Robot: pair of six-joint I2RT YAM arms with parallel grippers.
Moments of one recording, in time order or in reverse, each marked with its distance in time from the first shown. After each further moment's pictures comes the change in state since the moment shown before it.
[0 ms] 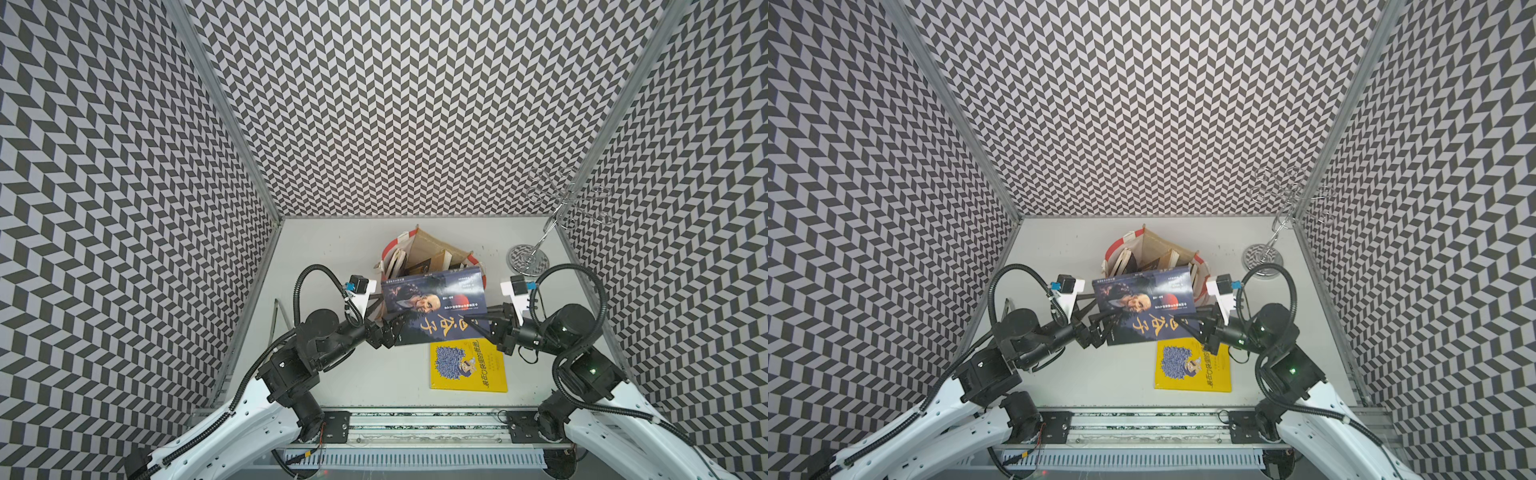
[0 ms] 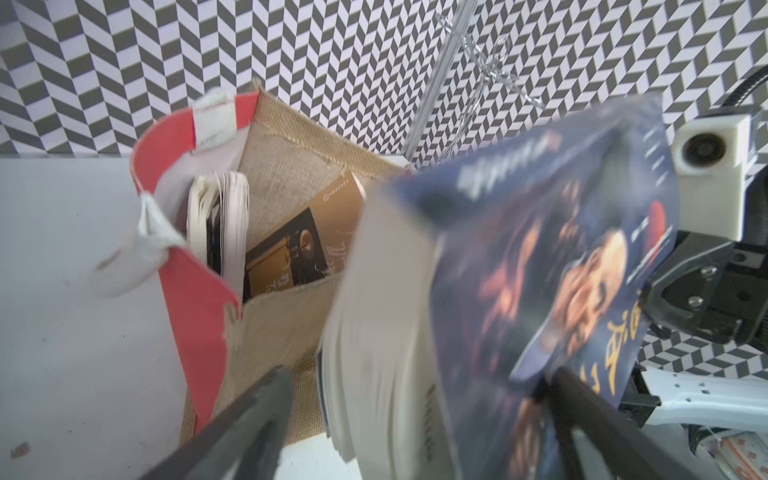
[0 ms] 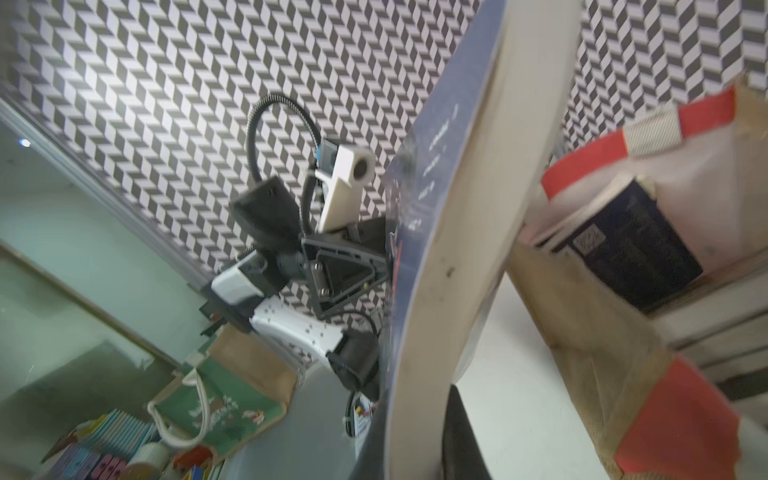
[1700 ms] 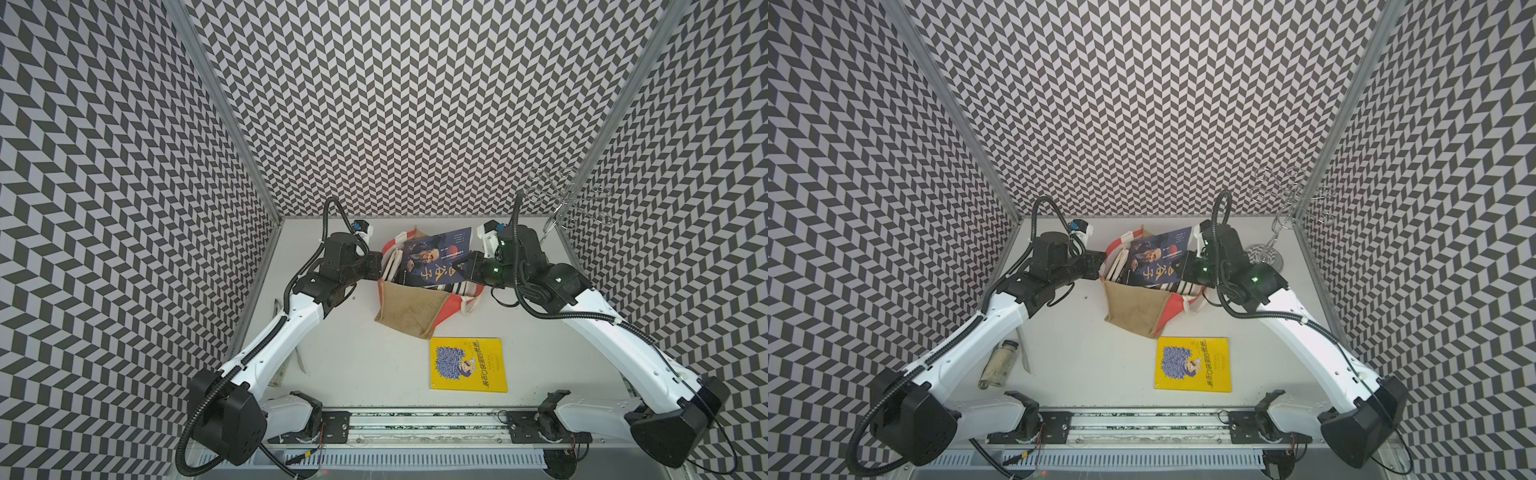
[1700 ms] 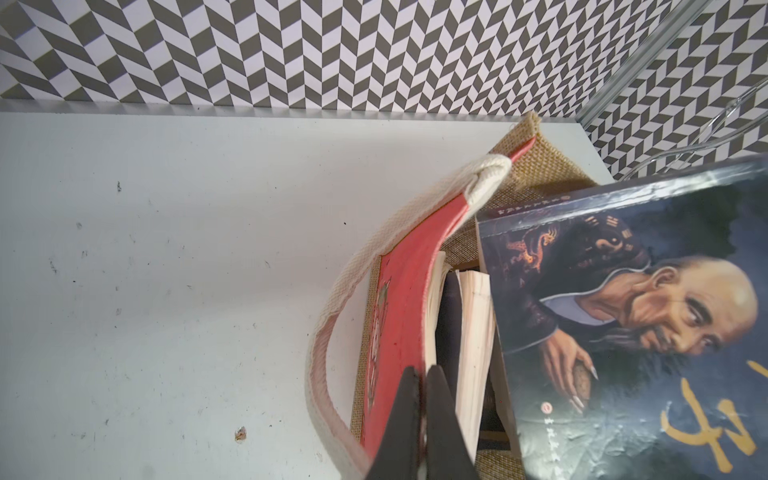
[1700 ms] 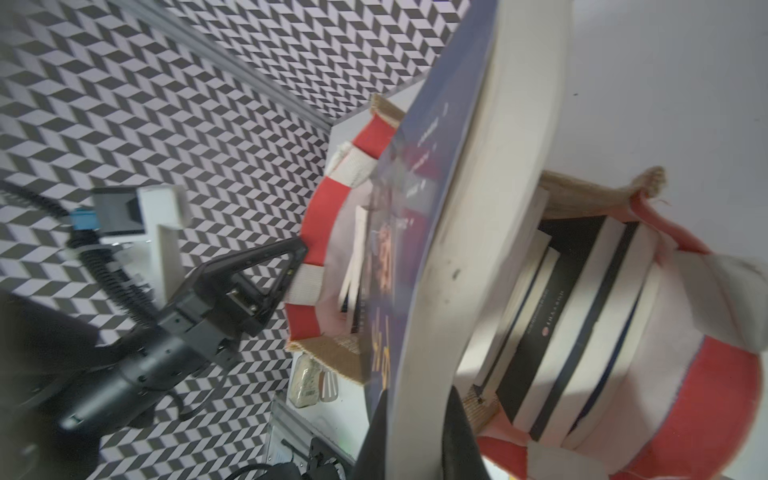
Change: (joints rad) left arm 0.406 0.596 0.364 -0.119 0.114 0.129; right arm 0.009 0.597 0.602 -0.627 0.467 0.222
